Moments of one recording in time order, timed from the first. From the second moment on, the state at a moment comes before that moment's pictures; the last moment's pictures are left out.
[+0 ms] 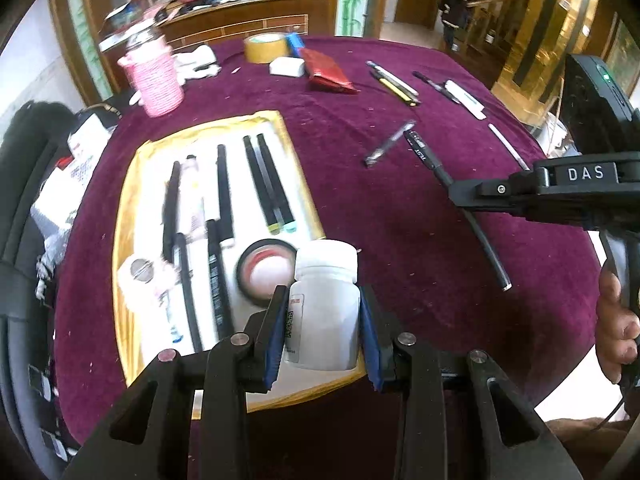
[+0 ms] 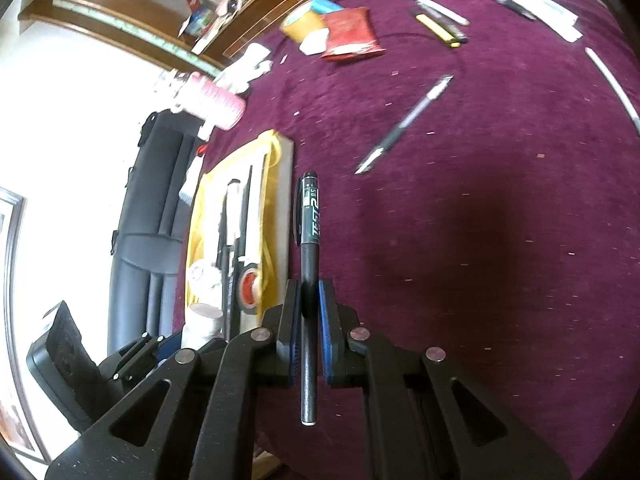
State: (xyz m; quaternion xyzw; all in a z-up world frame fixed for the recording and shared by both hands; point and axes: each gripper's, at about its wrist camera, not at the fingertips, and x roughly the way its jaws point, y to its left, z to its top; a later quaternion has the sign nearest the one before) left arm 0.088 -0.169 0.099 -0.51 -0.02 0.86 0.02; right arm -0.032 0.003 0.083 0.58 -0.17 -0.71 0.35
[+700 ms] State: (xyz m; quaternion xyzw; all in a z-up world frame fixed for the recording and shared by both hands) left arm 0.107 -0.269 0.073 -0.53 -0.08 0.84 -0.04; right arm -0.004 -0.098 0.072 0.61 -0.13 -0.68 0.39
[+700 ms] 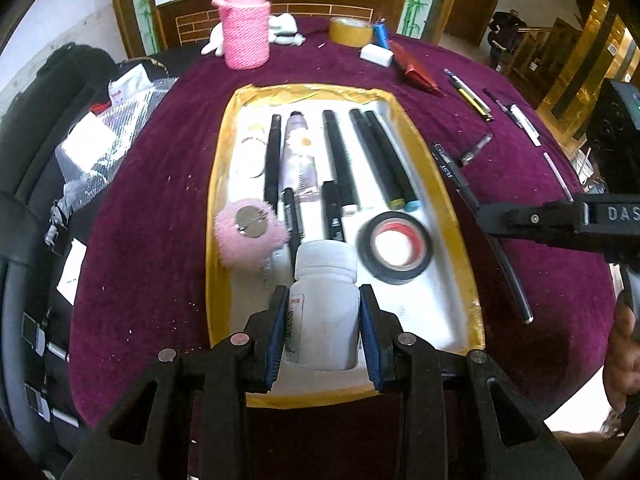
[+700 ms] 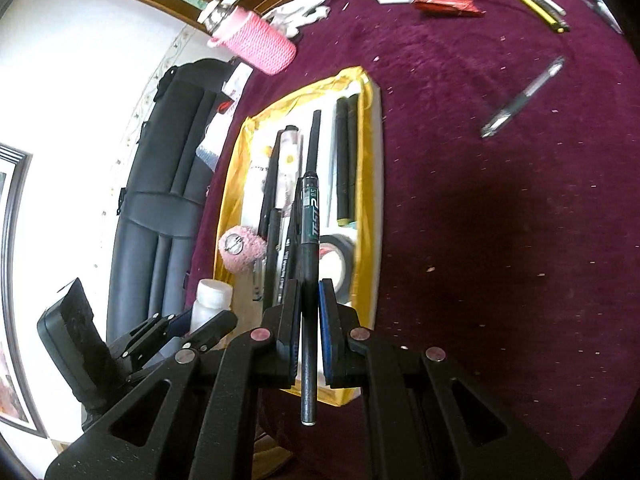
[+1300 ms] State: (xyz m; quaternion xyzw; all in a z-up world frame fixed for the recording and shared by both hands) left arm 0.087 -0.295 0.037 -0.55 -0.11 0.82 -0.02; right arm 0.015 -0.172 0.032 0.65 -0.09 -0.65 0.39
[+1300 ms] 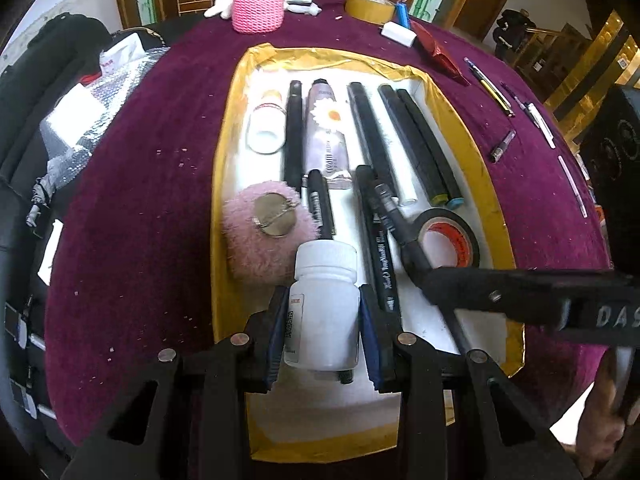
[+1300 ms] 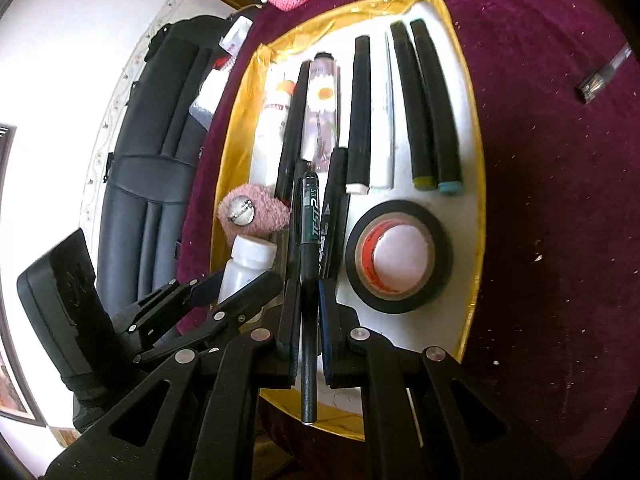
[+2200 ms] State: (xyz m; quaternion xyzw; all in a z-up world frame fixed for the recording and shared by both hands) left arm 0.077 -0.301 0.030 -0.56 -0.12 0.82 -0.01; right arm 0.012 -0.184 0.019 0.66 -0.05 -0.65 0.37
